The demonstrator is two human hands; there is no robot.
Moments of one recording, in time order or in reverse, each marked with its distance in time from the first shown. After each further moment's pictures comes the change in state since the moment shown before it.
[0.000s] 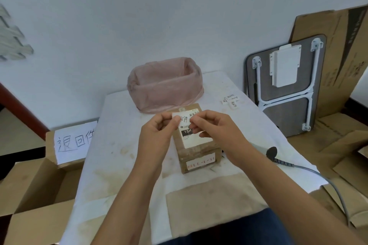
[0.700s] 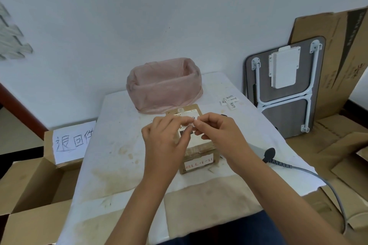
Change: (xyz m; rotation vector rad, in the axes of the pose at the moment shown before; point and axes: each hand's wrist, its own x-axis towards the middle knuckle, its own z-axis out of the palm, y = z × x) left_hand -0.017 -0.009 0.014 0.783 0.112 0.662; right_hand -0.013 -0.003 0.001 -0.036 0.072 -0.061
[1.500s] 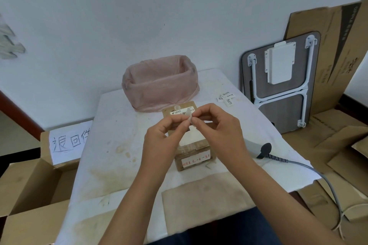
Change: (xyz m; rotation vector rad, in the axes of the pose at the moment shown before) left_hand 0.003 0.010 -0.010 -0.723 -0.187 -0.509; right_hand -0.008 -0.002 0.004 -0.161 0.195 -0.206
